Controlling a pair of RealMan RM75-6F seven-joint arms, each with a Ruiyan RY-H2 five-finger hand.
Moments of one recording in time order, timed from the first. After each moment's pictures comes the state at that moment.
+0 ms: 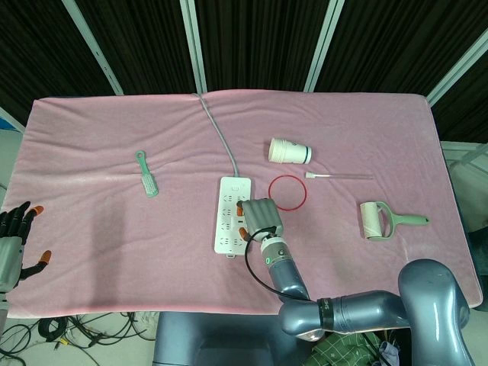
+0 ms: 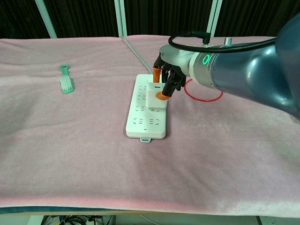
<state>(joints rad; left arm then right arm) -0.11 -1.12 -0.07 -1.69 1.36 1.42 0.14 1.16 -1.67 0.32 -1.76 -0.21 1.24 -0.81</state>
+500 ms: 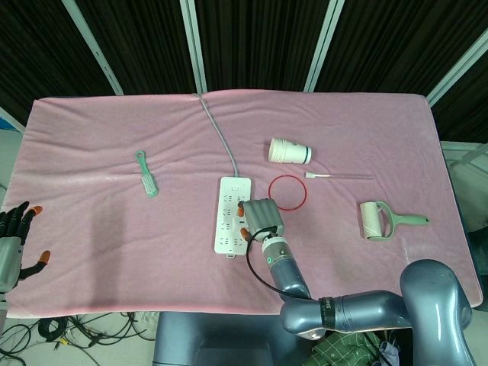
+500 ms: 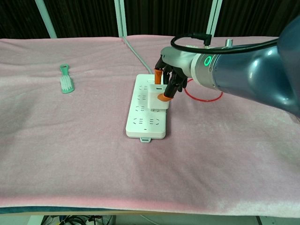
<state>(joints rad) -0.11 -1.11 -0.07 -1.69 1.36 1.43 0.15 1.16 -1.66 0.32 -1.76 -0.22 1.22 -0.82</state>
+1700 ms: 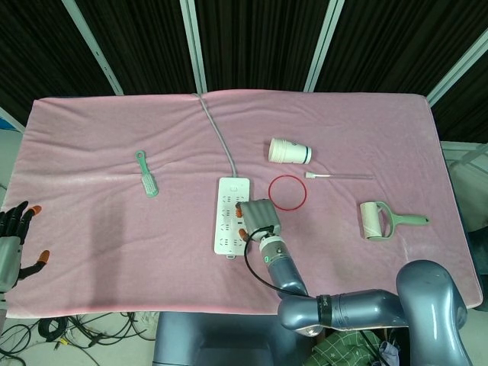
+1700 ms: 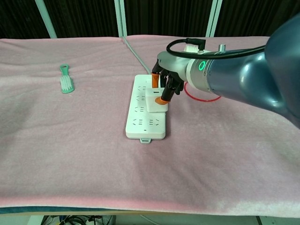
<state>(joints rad) -0.11 -1.11 -0.07 -1.70 1.35 1.42 0.15 1.16 -1.69 0.32 -1.71 -0.22 1.17 -0.84</state>
